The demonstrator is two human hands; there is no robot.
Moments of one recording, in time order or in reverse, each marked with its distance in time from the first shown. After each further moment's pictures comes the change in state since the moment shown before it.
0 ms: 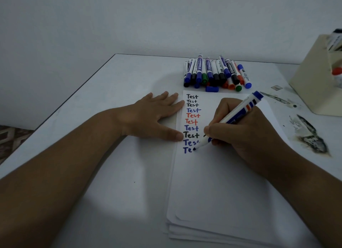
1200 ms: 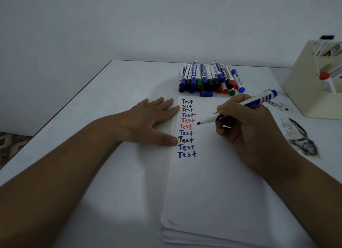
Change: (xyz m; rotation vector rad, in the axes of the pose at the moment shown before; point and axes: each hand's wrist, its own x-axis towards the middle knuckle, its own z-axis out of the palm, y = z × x) left_hand -0.001 -0.002 0.002 -0.053 0.032 0.014; right_hand 0.013 0.009 -0.017 0.604 0.117 0.036
